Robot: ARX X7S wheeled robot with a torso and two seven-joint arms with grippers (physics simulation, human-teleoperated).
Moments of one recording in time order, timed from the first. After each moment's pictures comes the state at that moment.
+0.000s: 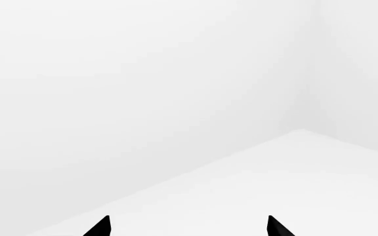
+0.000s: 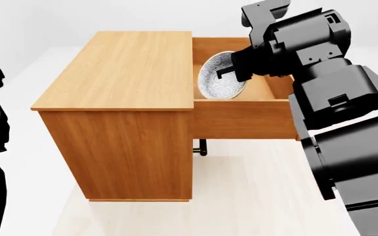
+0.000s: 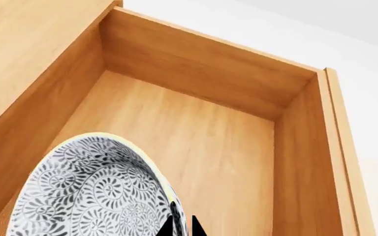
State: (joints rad) left arm -1.37 -0.46 -0.05 -1.31 0.00 -0.08 -0.52; right arm 1.74 0.00 -0.58 1.31 0.27 0.95 -0.26
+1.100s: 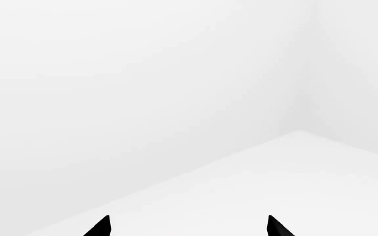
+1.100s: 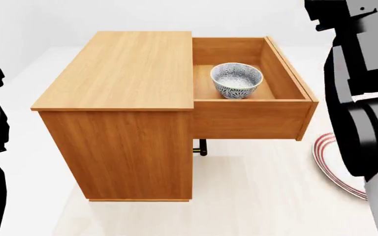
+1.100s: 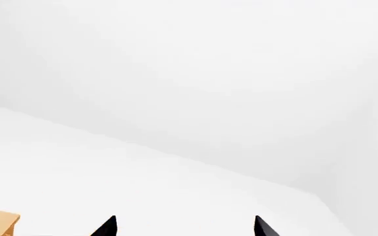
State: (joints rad) left arm -1.37 -0.46 -0.06 -1.31 0.00 -0.07 -0.52; right arm 1.91 0.05 -0.36 1.31 0.00 0.54 -0.10
